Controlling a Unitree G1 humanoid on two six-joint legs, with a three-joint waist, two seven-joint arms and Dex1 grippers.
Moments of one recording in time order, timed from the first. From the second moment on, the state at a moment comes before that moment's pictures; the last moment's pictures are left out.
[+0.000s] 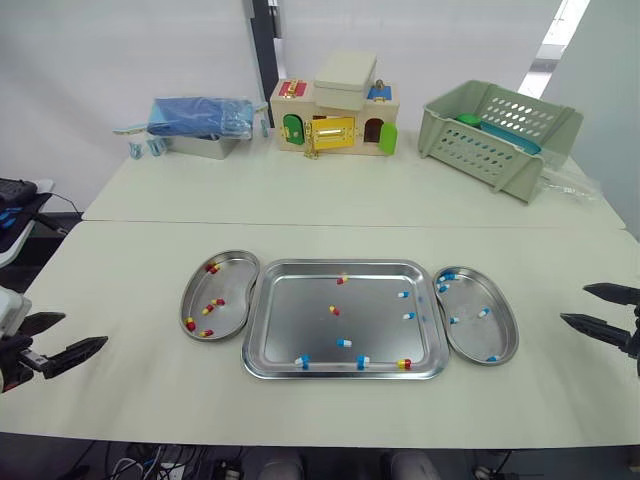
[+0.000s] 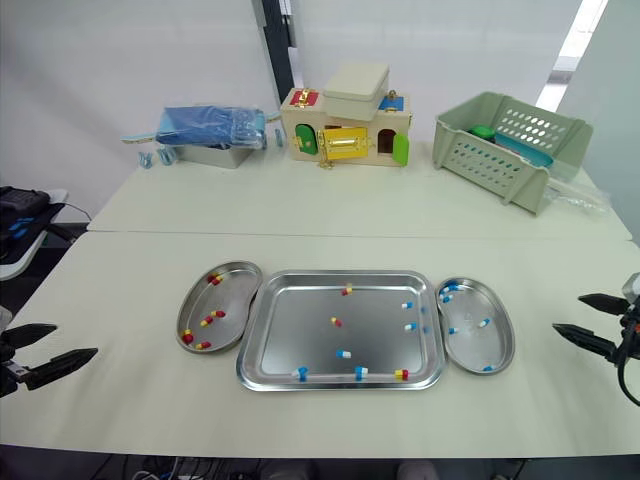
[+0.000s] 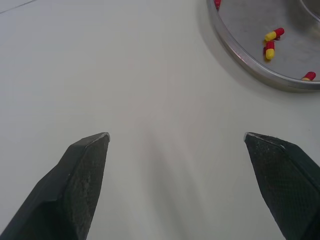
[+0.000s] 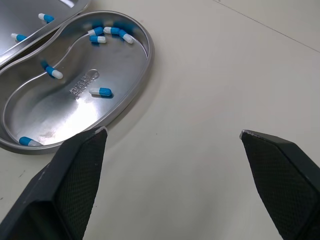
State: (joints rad) left arm 0.24 0.96 0.74 0.06 -0.37 0.42 -1.10; right arm 0.00 -1.08 -0.42 0.27 0.45 0.28 1.22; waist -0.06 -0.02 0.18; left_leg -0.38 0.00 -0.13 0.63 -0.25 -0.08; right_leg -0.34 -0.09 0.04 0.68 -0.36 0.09
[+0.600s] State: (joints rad) left arm 0.55 0.54 0.61 -0.48 -0.63 0.15 -1.26; right arm -0.20 -1.13 -0.33 0.41 0.38 0.25 1.36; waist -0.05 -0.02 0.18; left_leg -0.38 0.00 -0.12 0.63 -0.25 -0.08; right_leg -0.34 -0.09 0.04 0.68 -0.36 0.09
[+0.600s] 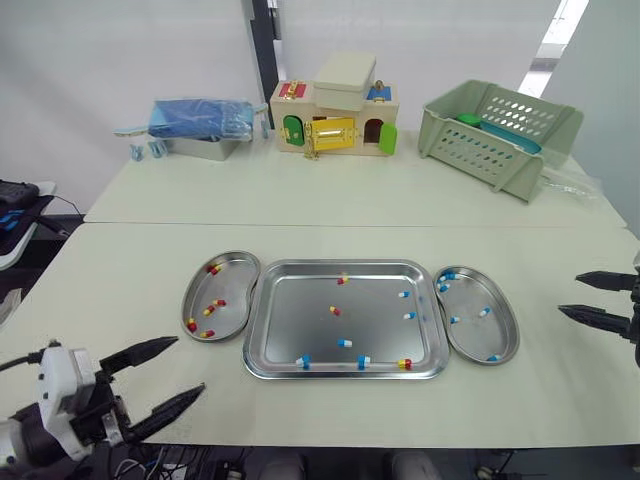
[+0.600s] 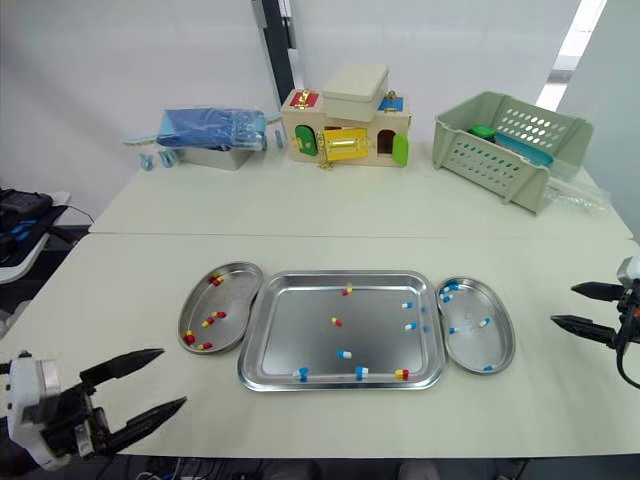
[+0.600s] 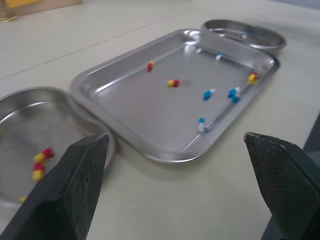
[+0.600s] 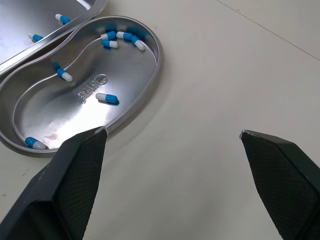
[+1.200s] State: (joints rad) left arm 0.70 0.37 0.39 -0.43 -0.60 -0.25 -1.34; right arm -0.21 -1.14 -0.31 0.38 0.37 0.26 1.41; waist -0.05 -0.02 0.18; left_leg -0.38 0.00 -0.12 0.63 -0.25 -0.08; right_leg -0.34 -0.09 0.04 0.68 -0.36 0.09
